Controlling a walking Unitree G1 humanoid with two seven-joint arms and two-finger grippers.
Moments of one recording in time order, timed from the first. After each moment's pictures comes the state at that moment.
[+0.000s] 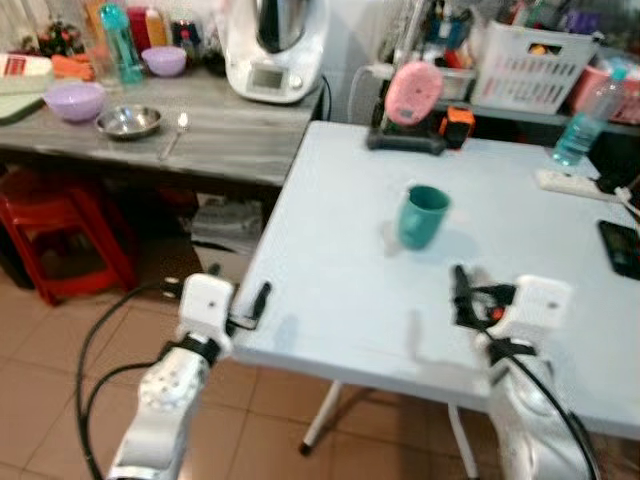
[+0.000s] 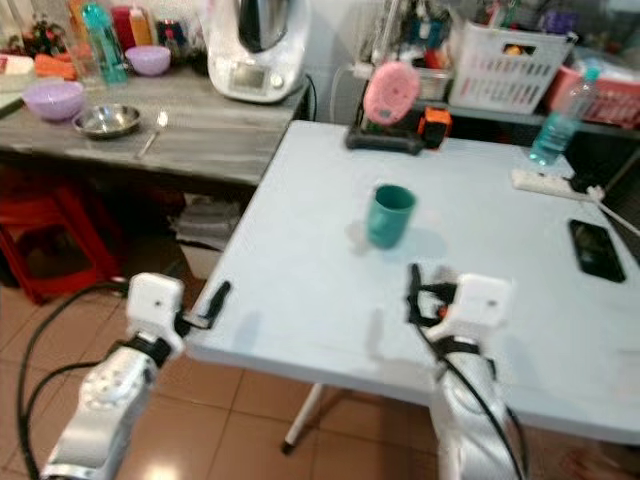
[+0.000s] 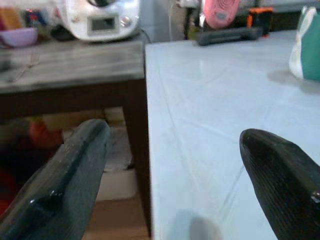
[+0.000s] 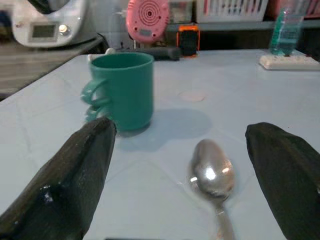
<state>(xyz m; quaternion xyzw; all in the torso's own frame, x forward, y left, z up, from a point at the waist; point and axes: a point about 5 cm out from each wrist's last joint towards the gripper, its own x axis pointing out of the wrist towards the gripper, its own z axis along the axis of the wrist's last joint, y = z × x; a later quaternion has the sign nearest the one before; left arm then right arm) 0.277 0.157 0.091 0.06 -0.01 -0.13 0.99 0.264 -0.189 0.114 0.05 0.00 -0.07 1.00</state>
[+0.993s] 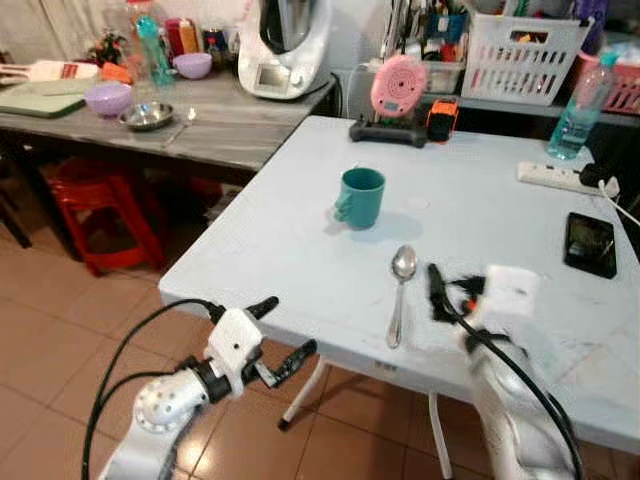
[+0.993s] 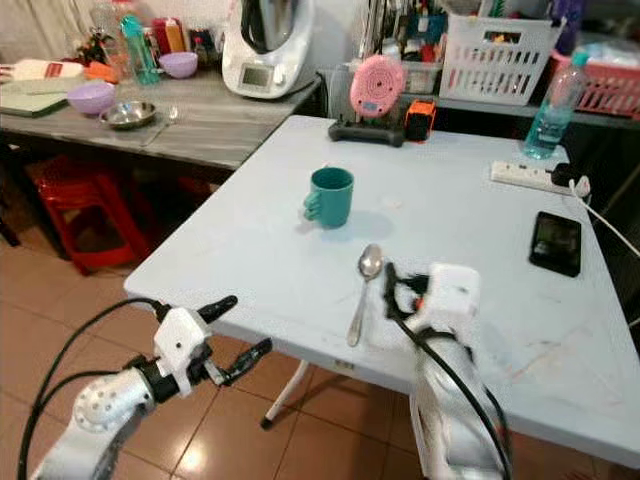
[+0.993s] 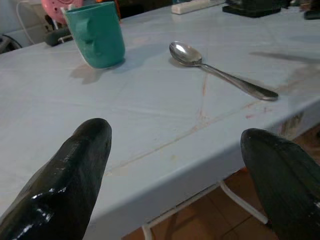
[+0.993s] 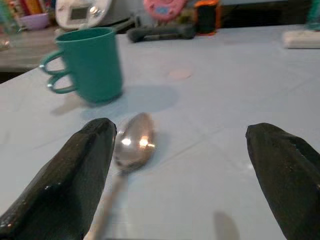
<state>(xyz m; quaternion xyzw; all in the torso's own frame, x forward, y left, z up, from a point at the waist) 0.248 0.137 0.083 0.10 0.01 -0.39 0.92 0.285 -0.163 0.114 0.05 0.04 -0.02 1.00</state>
